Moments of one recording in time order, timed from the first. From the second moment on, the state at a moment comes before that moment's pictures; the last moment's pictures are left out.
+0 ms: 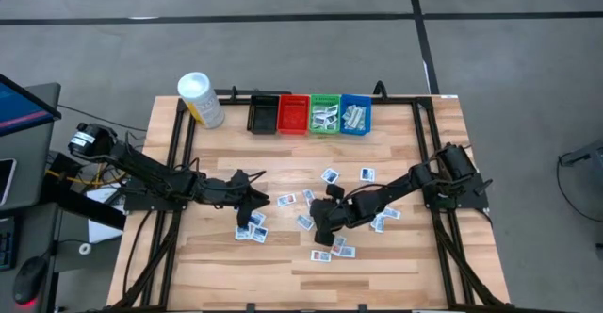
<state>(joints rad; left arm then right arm) -0.34 1.20 0.30 0.49 -0.32 -0.64 0.35 2.01 1.06 -0.20 0.30 0.51</state>
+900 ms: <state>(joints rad) -0.34 1.20 0.30 0.49 -0.32 -0.64 0.30 1.92 1.17 -0.41 0.32 0.27</state>
